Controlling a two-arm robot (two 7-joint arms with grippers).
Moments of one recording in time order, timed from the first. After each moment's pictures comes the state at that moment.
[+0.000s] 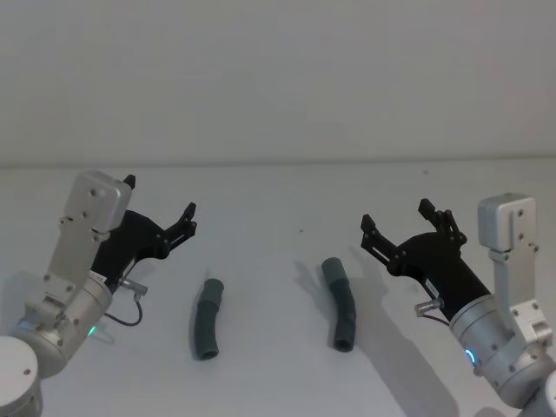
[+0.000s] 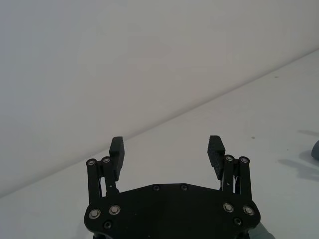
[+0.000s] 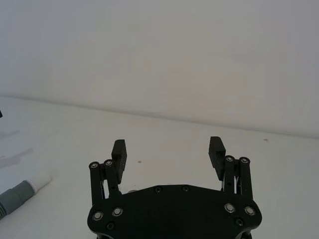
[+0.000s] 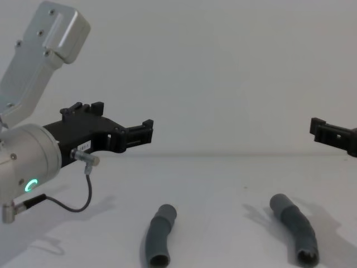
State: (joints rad) left arm -0.24 0.38 0.45 -1.63 -0.20 0.01 -0.01; right arm -0.01 0.34 -0.23 -1.77 0.29 0.03 0.07
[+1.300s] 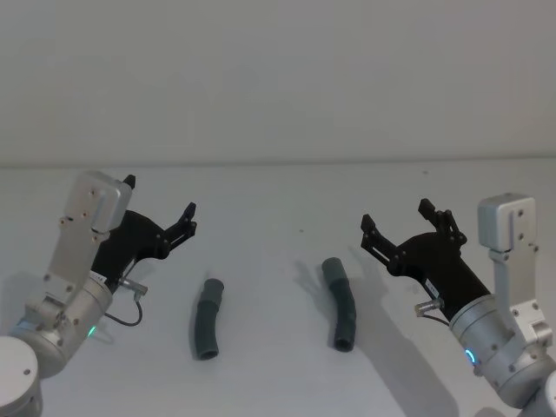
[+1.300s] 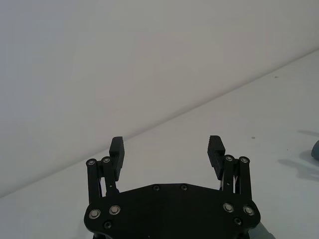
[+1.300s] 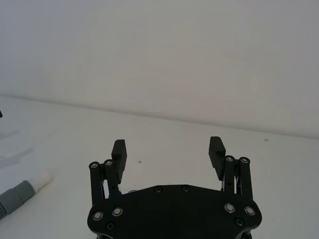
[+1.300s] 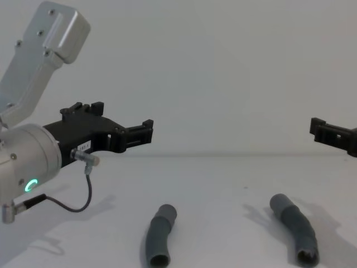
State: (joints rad) left arm -0.24 0.38 0.45 -1.63 -0.20 0.01 -0.01; right arm -0.01 0.34 -0.23 -1.77 0.29 0.03 0.07
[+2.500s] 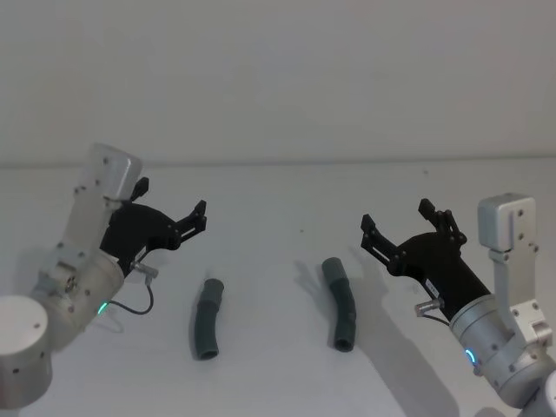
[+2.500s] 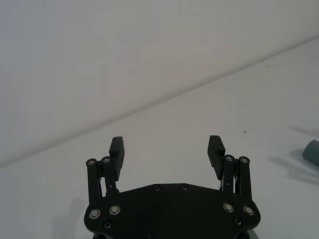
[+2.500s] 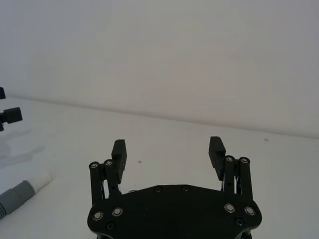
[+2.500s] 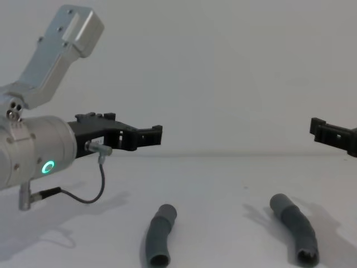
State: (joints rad) left arm -0.31 0.34 0.44 -1.59 -0.28 0.20 -0.08; right arm -0.01 0.34 -0.23 -1.77 0.29 0.03 0.07
